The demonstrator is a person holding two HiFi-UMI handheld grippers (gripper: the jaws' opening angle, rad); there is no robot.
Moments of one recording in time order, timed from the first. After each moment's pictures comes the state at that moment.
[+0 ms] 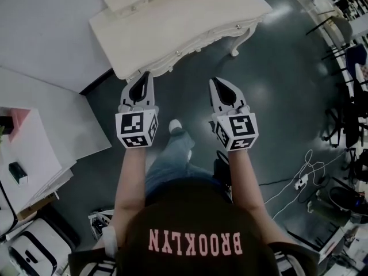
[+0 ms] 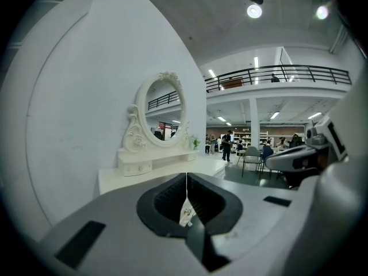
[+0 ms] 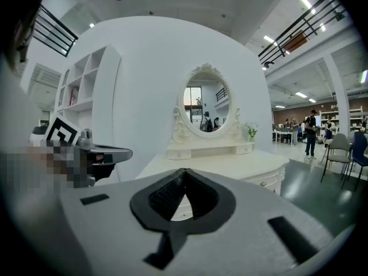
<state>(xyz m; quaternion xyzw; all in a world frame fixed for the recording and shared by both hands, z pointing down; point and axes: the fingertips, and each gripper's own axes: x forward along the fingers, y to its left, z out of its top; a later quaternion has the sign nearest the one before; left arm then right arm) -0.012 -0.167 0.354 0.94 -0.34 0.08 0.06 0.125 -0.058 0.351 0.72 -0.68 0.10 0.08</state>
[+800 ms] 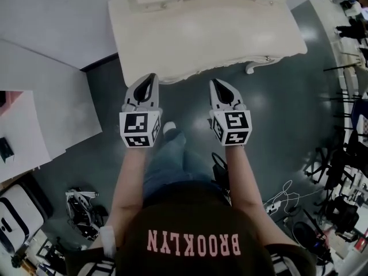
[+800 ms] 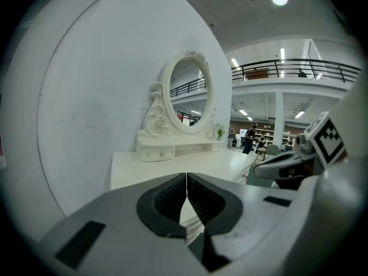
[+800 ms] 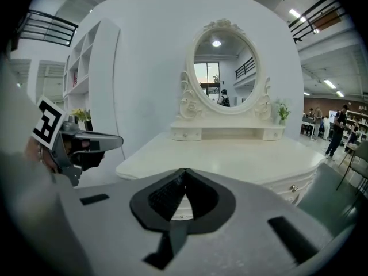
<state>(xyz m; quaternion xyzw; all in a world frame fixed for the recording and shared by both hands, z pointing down) -0.012 -0.283 0.422 0.89 -0.42 0.11 0.13 0.146 -0.222 0.437 0.64 -0.73 0.16 0.18</state>
